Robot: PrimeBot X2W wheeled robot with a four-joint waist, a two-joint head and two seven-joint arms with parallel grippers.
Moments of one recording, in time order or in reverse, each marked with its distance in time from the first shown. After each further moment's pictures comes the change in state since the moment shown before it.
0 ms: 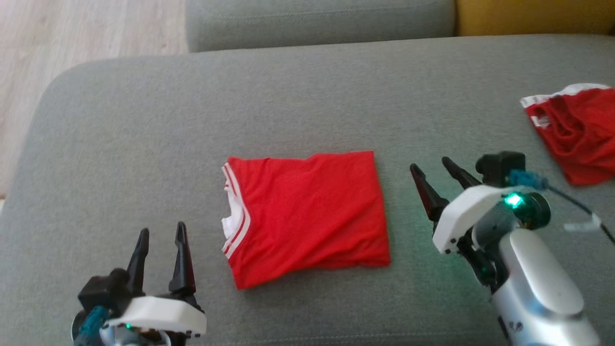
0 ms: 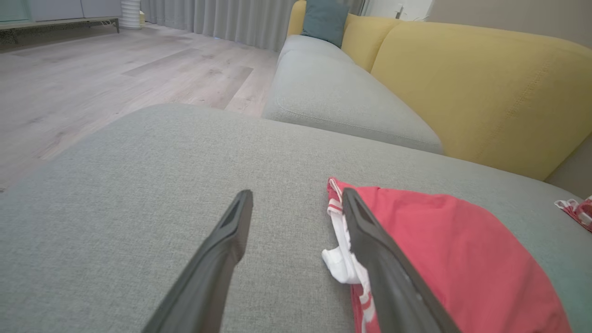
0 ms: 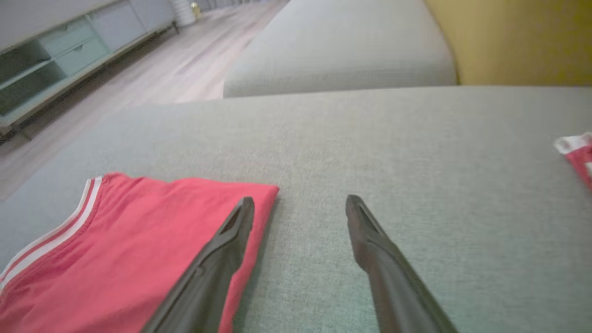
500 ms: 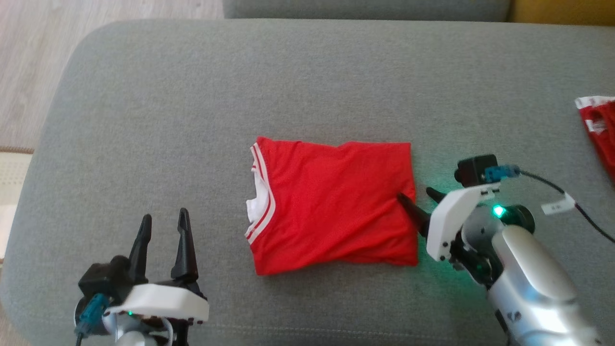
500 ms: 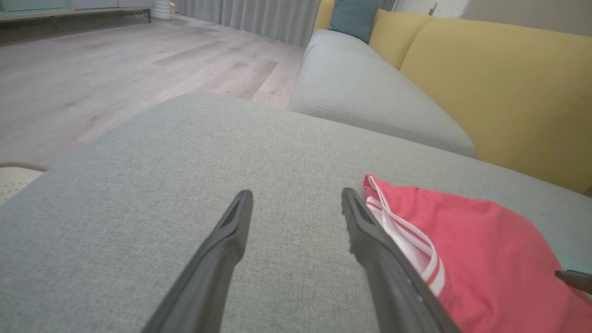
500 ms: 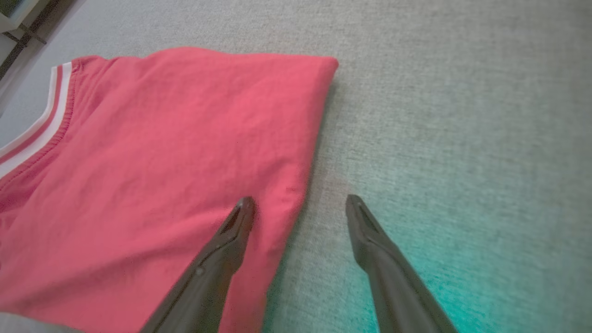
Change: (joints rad) left arm -0.046 -0.004 -0.008 0.005 -0.007 -0.006 0.000; right arm -0.077 -0.049 0.131 0.153 0.167 0.000 0.204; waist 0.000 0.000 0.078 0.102
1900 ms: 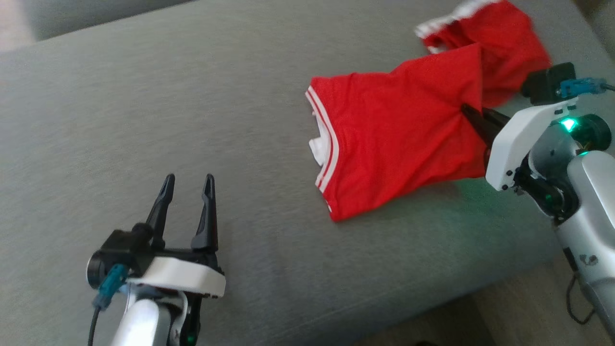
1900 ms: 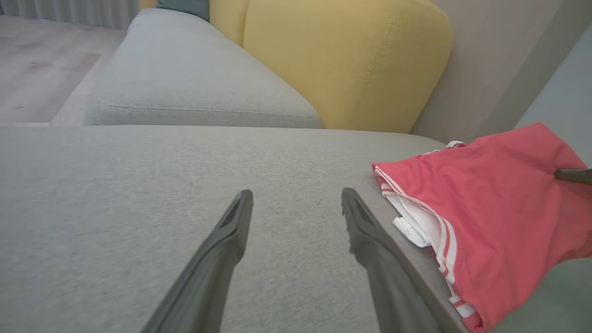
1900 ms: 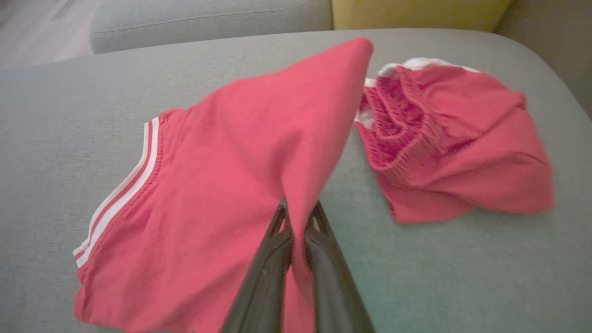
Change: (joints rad) left arm -0.105 0.004 -0.063 -0.021 0.080 -0.050 -0.003; right arm -0.175 -0.238 0.045 -0.200 0.110 0.000 0.080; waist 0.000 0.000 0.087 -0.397
